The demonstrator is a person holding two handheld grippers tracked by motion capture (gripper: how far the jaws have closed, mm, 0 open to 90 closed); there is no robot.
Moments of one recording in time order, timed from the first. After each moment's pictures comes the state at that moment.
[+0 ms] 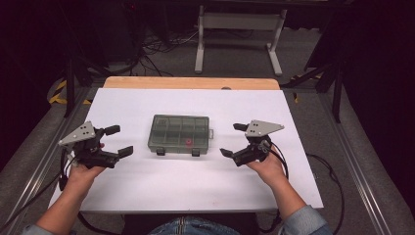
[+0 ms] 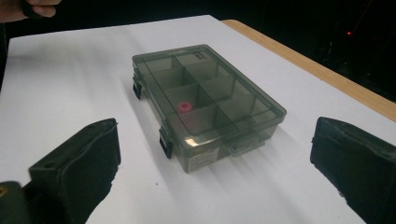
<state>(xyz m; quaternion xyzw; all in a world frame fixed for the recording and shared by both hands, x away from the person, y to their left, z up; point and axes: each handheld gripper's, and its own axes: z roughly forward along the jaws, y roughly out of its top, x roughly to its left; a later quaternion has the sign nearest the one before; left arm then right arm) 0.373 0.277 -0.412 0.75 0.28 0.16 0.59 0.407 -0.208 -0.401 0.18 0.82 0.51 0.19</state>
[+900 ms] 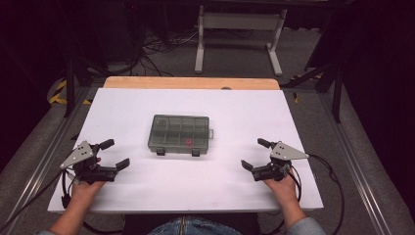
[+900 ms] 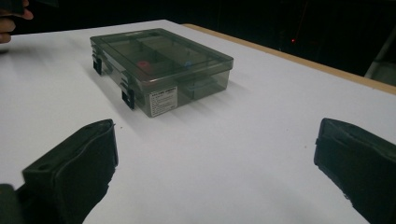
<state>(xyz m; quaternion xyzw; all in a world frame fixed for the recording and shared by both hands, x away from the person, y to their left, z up) 0.359 0.292 -0.472 0.72 0.31 0.19 0.58 0.379 -0.273 -0.462 0.25 0.76 0.55 0.24</state>
